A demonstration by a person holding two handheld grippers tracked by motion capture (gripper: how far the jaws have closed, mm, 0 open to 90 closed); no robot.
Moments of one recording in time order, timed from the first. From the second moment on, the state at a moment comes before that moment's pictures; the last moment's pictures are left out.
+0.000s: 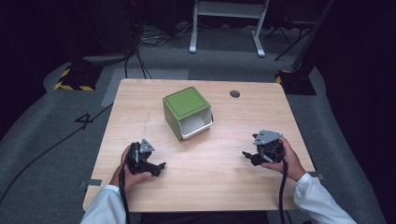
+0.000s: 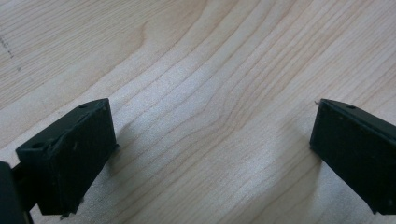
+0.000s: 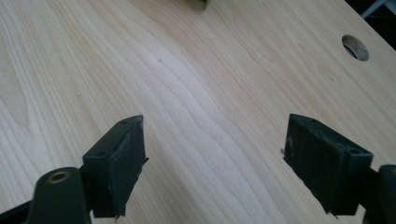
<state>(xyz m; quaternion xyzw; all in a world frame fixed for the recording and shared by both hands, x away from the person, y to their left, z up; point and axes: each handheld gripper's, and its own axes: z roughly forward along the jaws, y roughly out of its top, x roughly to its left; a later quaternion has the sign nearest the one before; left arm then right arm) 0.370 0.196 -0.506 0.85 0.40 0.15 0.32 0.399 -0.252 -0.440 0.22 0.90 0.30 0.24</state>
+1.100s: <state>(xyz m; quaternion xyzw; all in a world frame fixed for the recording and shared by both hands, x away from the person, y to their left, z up) 0.368 0.195 -0.506 0.84 0.40 0.15 0.32 0.374 -0.382 -0.488 0.37 0.84 0.34 0.21</state>
